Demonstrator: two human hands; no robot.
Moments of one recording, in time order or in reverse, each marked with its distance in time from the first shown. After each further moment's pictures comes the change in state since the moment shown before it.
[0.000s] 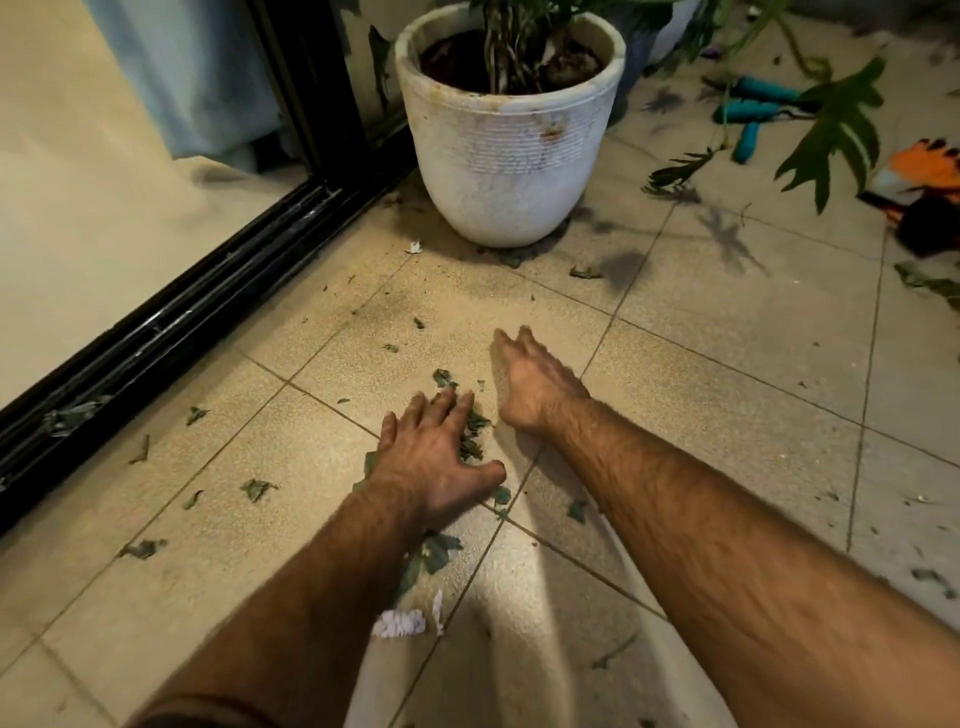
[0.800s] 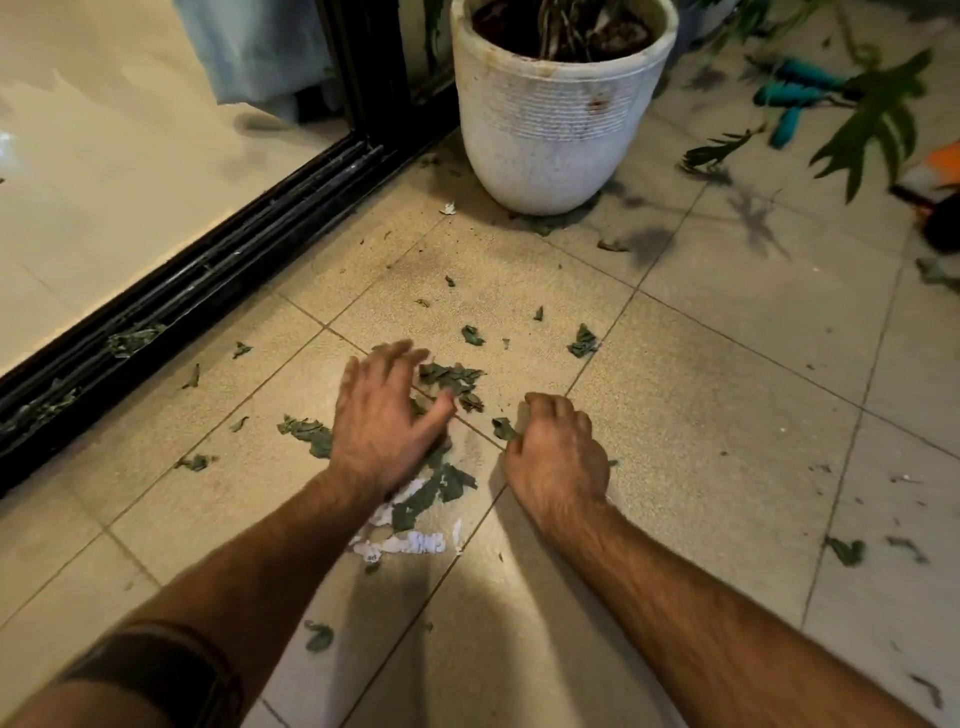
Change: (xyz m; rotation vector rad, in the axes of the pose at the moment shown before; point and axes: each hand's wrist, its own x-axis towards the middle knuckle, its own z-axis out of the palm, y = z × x) left_hand -0.047 -0.051 0.004 -0.121 0.495 -0.065; right_hand -0.116 -0.022 0.055 0.044 0.200 0.128
